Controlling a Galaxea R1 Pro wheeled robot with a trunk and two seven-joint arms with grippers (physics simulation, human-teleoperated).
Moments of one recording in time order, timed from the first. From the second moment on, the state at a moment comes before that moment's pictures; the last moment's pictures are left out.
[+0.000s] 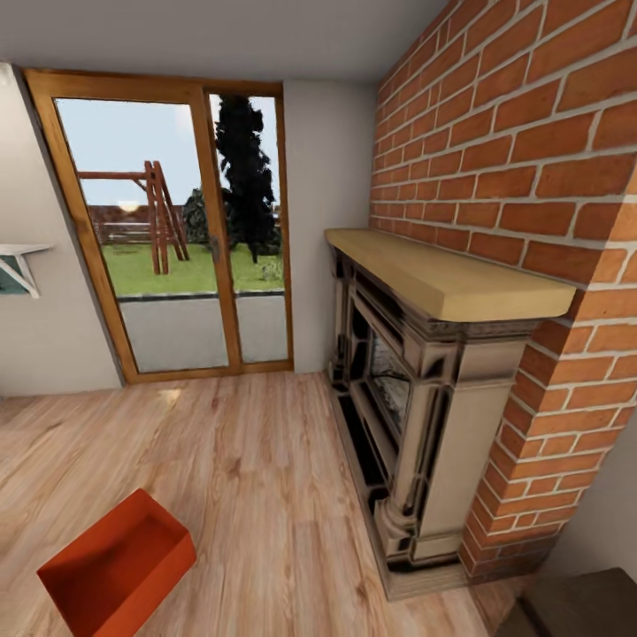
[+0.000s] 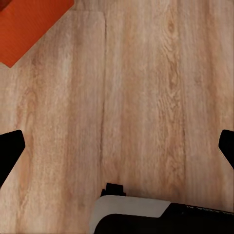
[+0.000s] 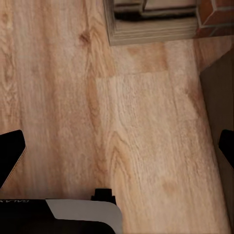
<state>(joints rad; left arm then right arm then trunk) -0.26 0.03 0.04 0.07 0.12 -0.46 -0.01 -0.30 -0.04 0.03 0.04 0.00 -0.38 -0.02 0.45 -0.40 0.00</state>
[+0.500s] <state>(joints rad) -0.26 0.03 0.04 0.07 0.12 -0.46 -0.01 -0.30 -0.04 0.03 0.04 0.00 -0.38 -0.02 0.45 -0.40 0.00</state>
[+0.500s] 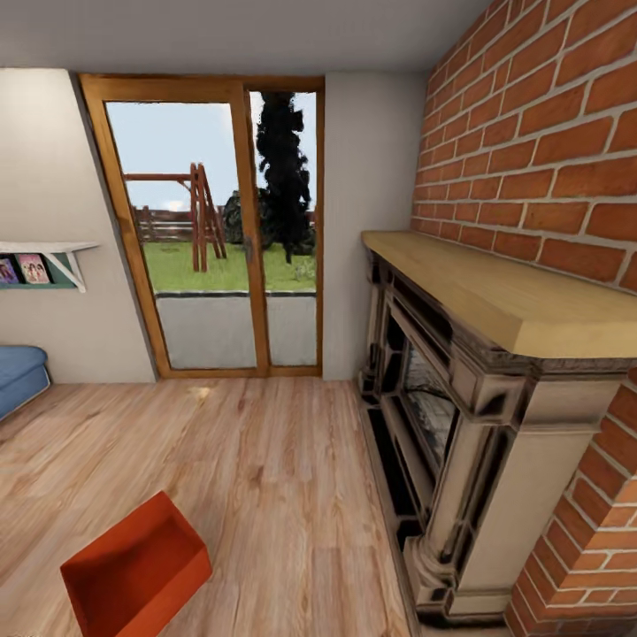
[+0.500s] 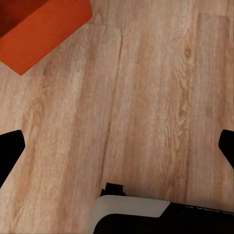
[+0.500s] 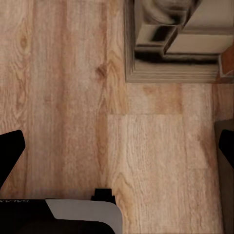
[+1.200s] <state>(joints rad) -0.26 0.03 0.04 0.07 0.12 -0.46 -0.01 -0.30 -0.04 0.03 0.04 0.00 -0.38 -0.02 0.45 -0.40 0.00</state>
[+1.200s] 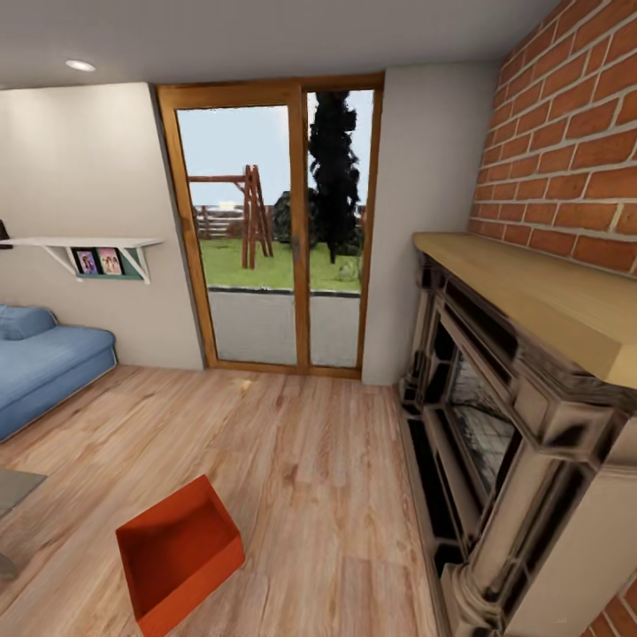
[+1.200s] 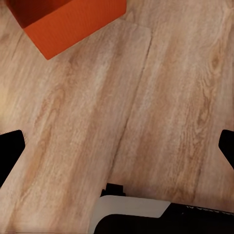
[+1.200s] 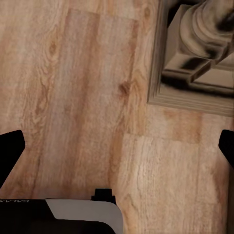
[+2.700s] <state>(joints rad) -0.26 0.03 0.04 0.07 0.12 -0.46 -0.01 -0.30 -0.04 0.03 0.04 0.00 -0.38 -0.02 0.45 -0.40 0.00</state>
